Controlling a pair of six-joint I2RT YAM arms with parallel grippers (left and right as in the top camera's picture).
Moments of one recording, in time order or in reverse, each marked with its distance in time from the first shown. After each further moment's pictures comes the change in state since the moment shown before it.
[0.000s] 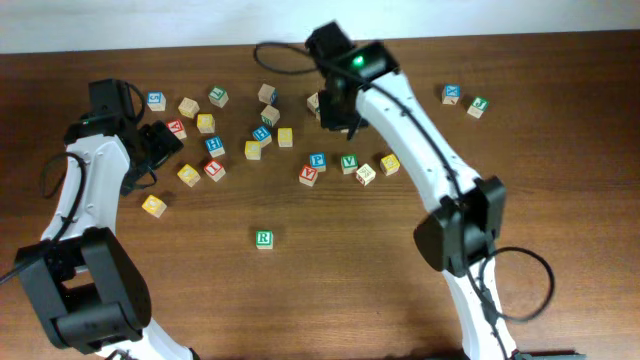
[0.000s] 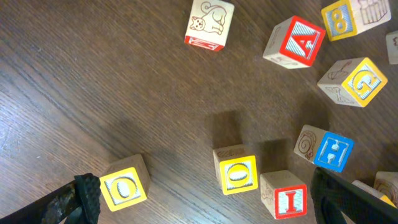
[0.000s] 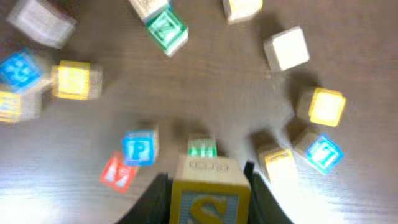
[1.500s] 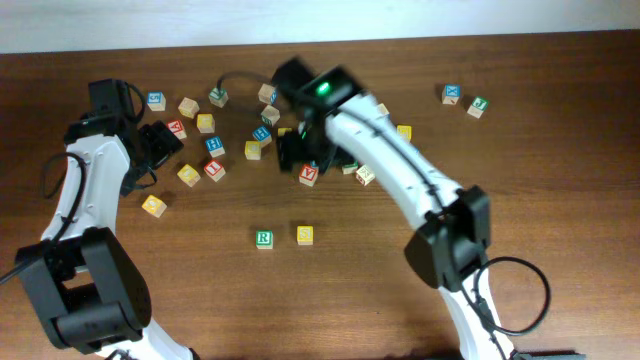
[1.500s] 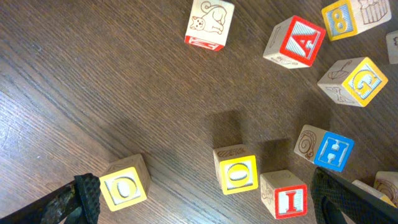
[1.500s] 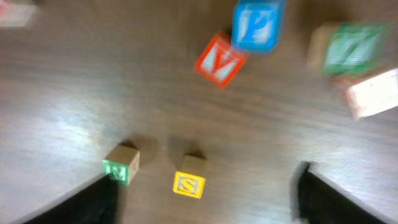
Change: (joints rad) left arm 0.000 0.000 0.000 0.000 0.000 0.000; right arm 0.104 -0.031 -0.117 0.000 -0.228 0.074
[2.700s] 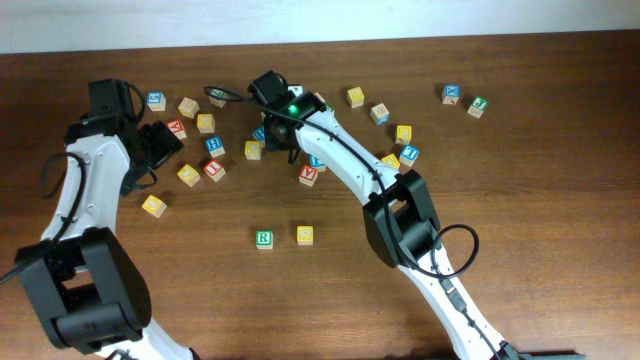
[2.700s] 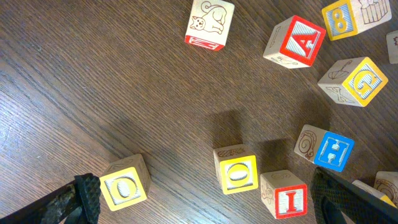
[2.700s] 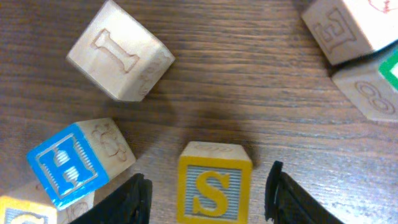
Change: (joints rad) left arm 0.000 0.000 0.000 0.000 0.000 0.000; right arm 0.044 0.356 0.091 0.492 0.263 0.083
